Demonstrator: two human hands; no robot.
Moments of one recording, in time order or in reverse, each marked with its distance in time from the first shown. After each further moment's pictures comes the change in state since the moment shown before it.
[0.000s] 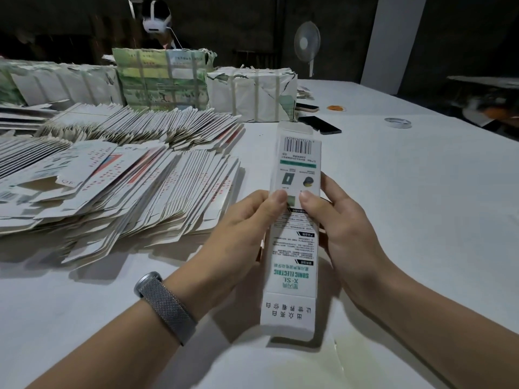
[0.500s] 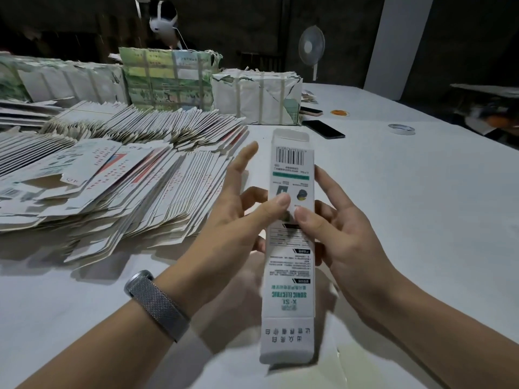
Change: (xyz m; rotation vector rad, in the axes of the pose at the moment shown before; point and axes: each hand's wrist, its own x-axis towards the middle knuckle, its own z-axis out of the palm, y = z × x) left_hand 0.001 0.008 -0.011 -0.064 0.031 0.169; right_hand -0.004 -0.002 -0.001 -0.037 -0.072 0.009
